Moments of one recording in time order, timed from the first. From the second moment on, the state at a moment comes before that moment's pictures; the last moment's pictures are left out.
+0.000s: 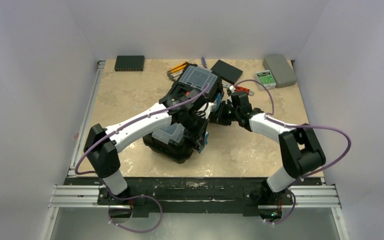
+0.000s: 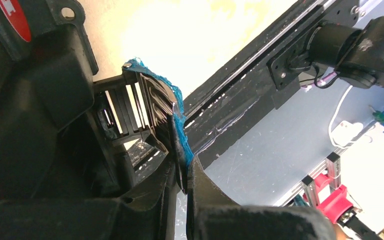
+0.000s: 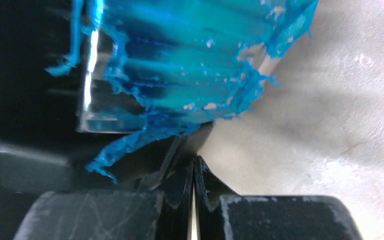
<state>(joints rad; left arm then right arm) -0.89 1.68 1.50 -0.96 0.35 -0.46 0.41 1.54 0.81 0.00 -0.34 0.74</state>
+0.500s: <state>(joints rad) -0.79 1.76 1.60 -0.92 0.35 -0.45 0.38 1.80 1.12 -0.07 -0.37 0.72</state>
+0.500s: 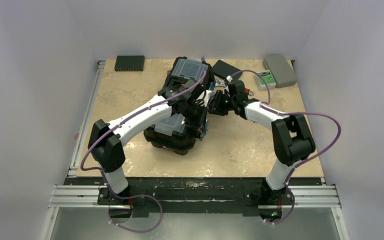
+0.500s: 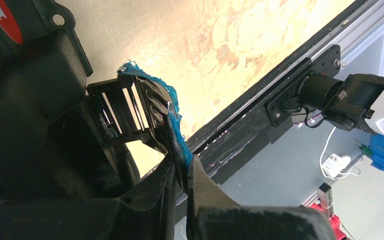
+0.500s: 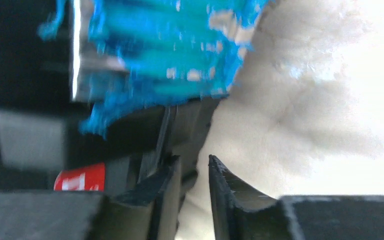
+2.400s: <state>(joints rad) -0.69 1.37 1.68 -1.07 0.07 -0.37 0.54 1.35 0.47 0.60 -0.48 1.04</state>
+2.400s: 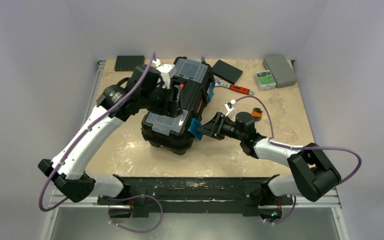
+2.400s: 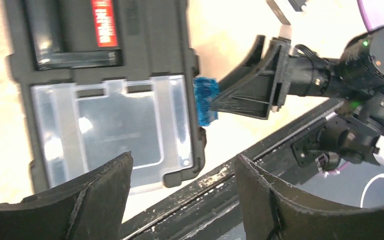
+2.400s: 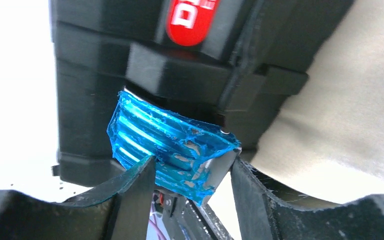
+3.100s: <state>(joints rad) -0.16 1.14 1.23 -0.94 0.28 -0.38 0.54 1.40 0.47 0.43 -0.37 1.01</state>
